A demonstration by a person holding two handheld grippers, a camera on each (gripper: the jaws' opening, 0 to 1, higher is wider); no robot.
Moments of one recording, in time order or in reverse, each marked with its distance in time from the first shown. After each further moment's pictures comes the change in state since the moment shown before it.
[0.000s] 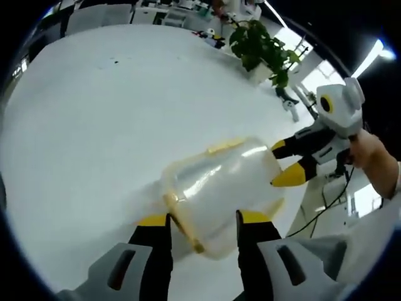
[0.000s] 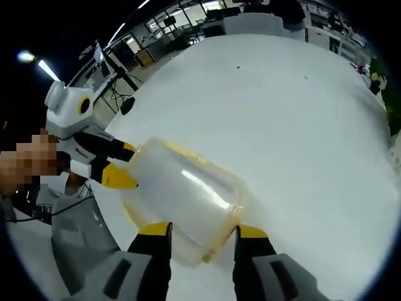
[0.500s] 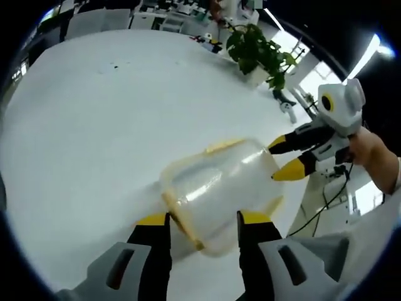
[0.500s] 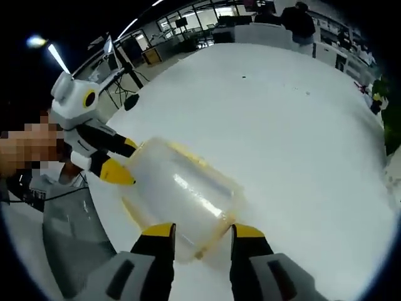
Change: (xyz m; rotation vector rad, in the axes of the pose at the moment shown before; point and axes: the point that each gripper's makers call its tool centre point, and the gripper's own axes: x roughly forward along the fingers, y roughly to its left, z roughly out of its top) left arm -0.002 -0.003 -0.003 0.035 -0.015 -0.003; right arm -0.011 -0.004 0.002 -0.123 -0.026 -0.052
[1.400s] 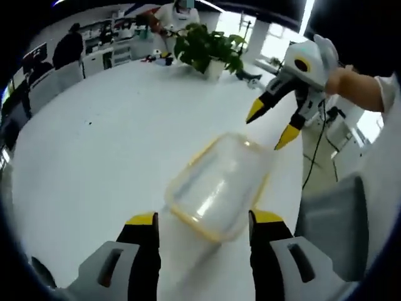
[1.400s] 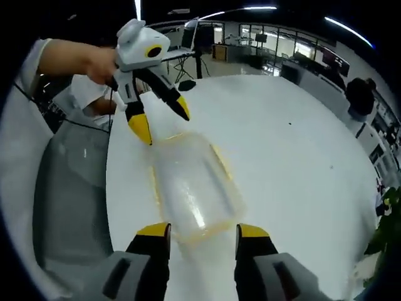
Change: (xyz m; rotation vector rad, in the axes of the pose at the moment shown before) left arm -0.030 -0.004 0.019 0.526 -0.008 -0.011; right arm -0.026 0.016 0.002 -0.591 -0.005 0.071
